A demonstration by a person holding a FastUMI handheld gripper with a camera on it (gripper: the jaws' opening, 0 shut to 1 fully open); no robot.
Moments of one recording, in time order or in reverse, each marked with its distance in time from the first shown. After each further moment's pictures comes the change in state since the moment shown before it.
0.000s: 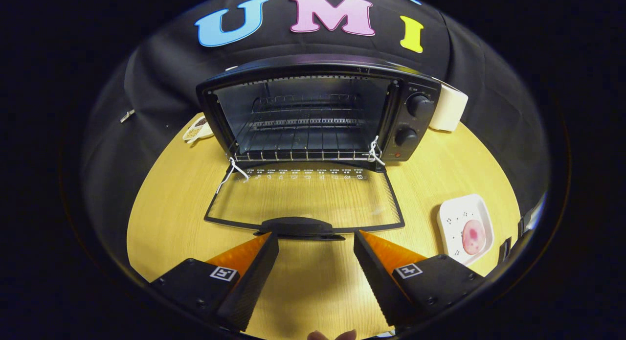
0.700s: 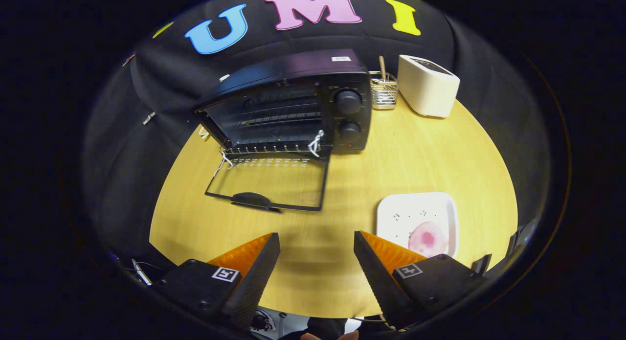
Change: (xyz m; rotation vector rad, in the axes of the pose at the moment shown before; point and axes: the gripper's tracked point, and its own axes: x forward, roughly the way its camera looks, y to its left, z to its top) arm -0.066 -0.144 0.005 0.010 0.163 0.179
